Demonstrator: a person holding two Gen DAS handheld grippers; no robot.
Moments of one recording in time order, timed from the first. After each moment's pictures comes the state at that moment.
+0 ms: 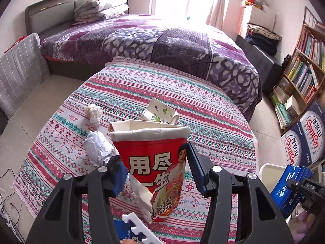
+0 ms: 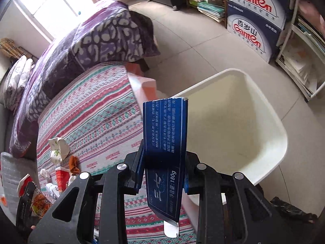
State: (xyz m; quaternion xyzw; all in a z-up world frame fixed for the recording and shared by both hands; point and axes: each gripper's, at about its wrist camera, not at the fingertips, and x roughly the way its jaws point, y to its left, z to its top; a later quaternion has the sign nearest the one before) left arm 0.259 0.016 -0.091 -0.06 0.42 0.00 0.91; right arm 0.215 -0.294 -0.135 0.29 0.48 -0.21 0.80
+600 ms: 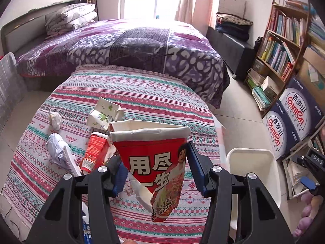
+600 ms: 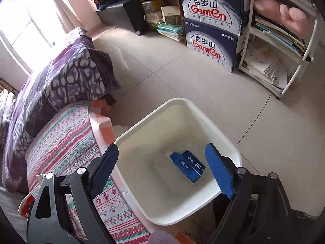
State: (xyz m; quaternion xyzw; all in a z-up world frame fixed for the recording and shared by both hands) left arm 0.238 -0.083 -0.088 -0.02 0.41 -0.09 0.91; right arm 0.164 -0.367 -0.106 0.30 0.41 -0.32 0.80
